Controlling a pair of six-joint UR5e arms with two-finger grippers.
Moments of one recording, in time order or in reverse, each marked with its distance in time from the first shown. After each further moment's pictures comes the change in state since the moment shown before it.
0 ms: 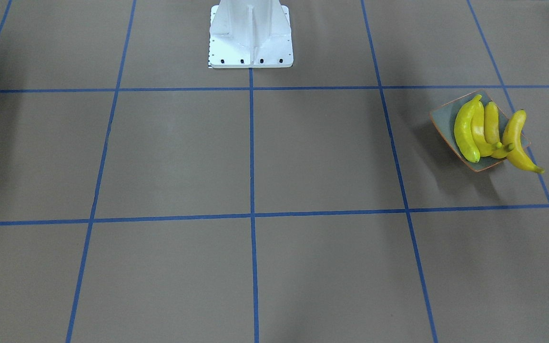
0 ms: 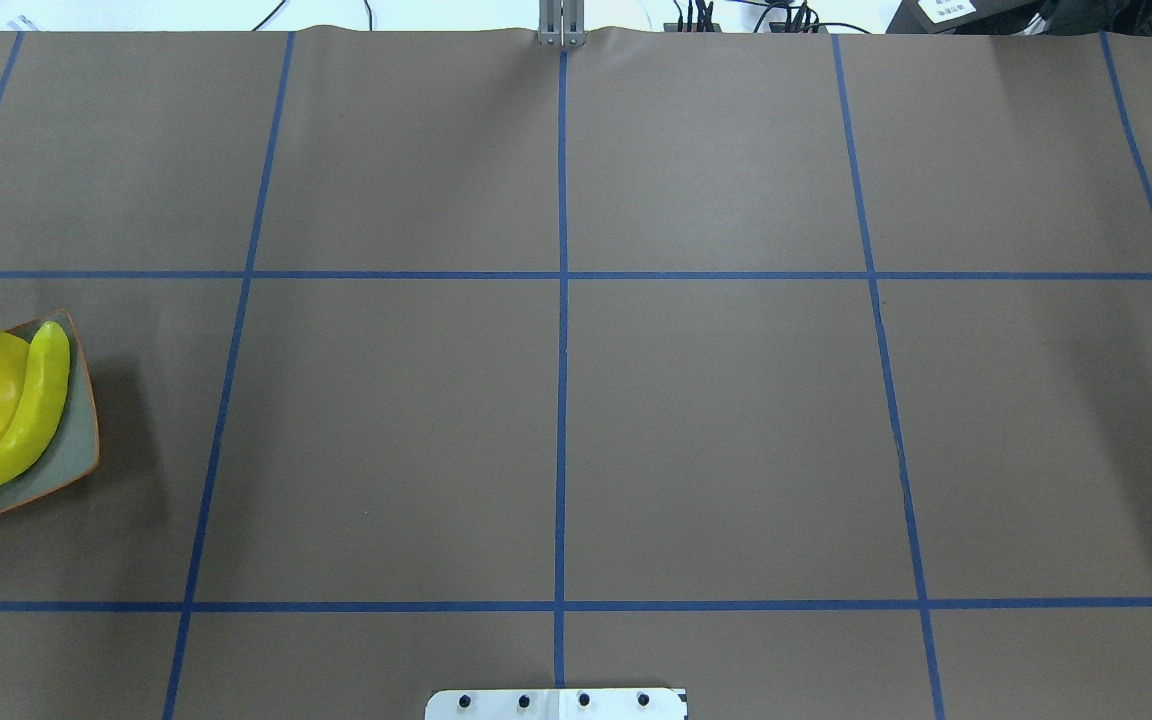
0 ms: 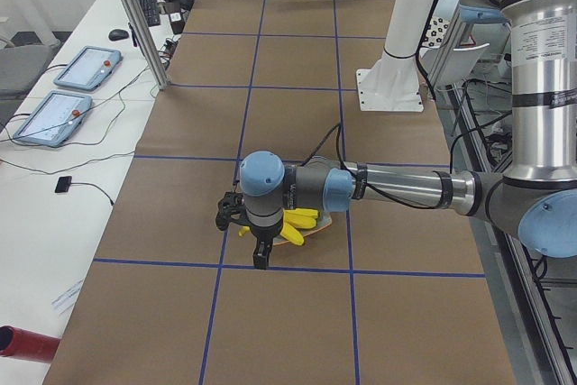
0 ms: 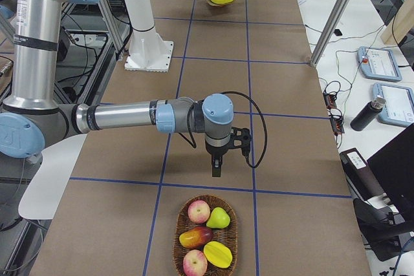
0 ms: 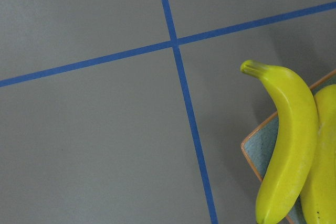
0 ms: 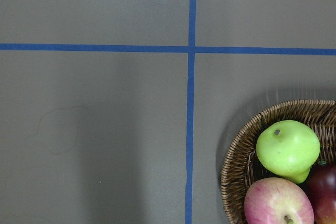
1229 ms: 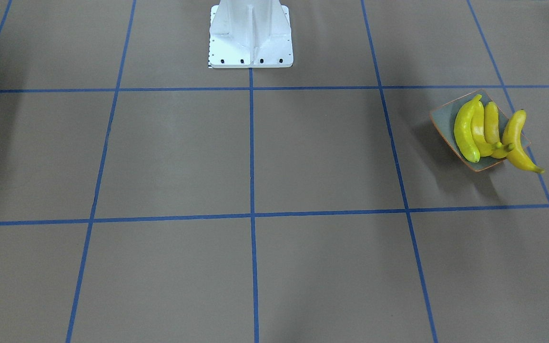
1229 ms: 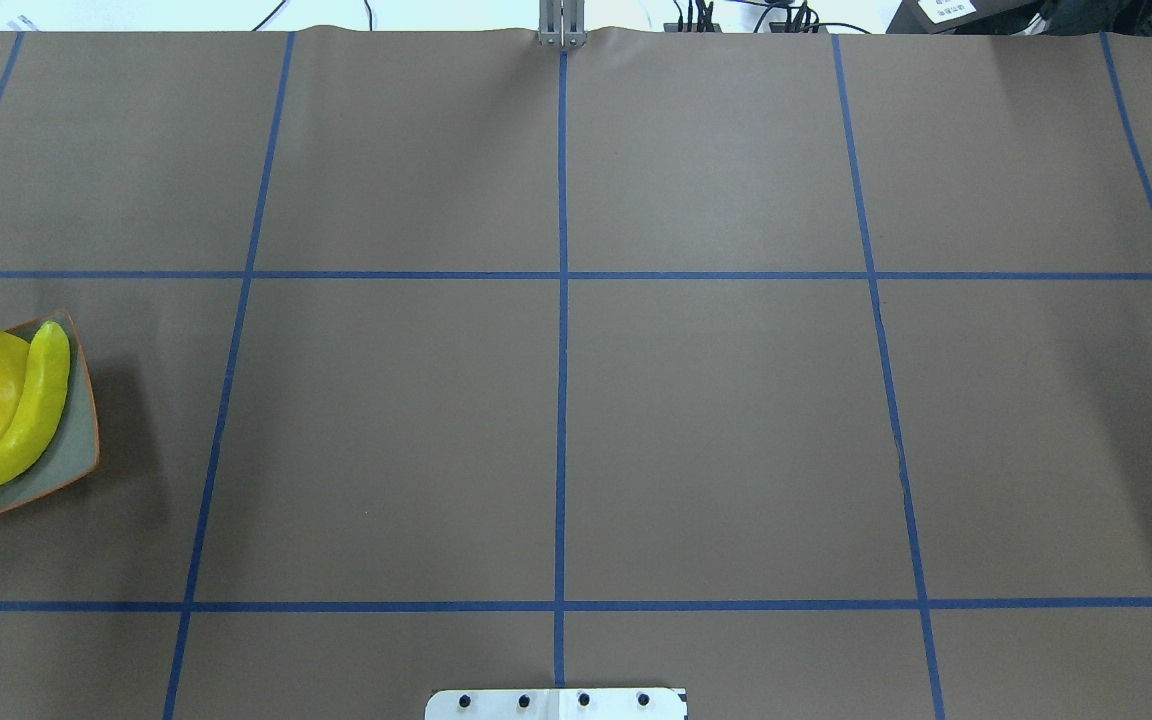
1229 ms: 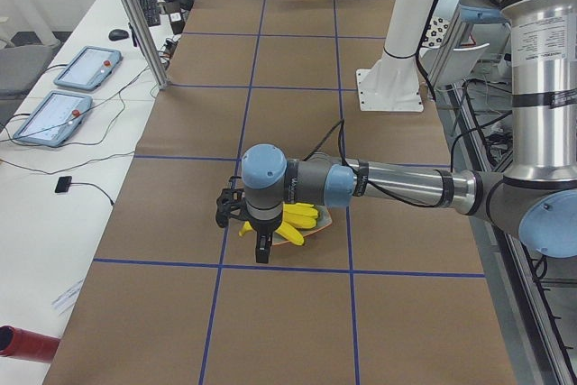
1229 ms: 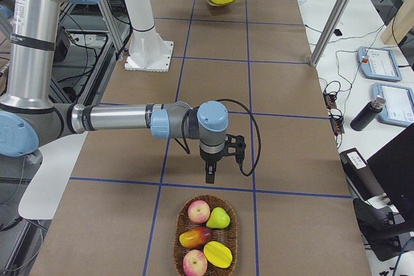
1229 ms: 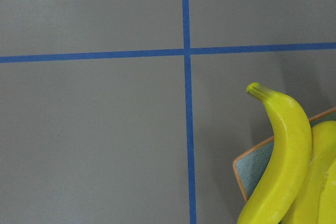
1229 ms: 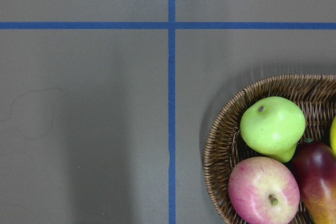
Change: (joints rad) left arm 0.003 0.006 -0.029 -0.021 -0.004 -0.084; right arm 0.002 -0.031 -0.012 0.010 -0.014 -0.001
